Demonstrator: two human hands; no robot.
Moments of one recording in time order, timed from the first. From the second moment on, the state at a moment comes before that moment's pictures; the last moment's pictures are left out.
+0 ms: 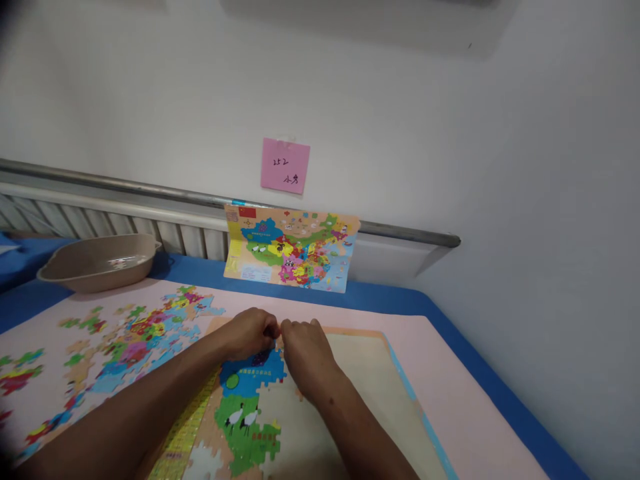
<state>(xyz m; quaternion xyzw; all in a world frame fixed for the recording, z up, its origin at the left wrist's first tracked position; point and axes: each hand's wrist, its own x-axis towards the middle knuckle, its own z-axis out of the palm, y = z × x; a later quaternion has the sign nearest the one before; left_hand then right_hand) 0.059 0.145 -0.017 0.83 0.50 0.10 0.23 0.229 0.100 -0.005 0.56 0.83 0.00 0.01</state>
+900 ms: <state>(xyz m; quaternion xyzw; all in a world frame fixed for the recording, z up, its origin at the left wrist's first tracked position) 0.057 0.152 -0.028 0.82 0.50 0.12 0.27 0.229 0.095 0.010 0.68 0.68 -0.23 -0.16</state>
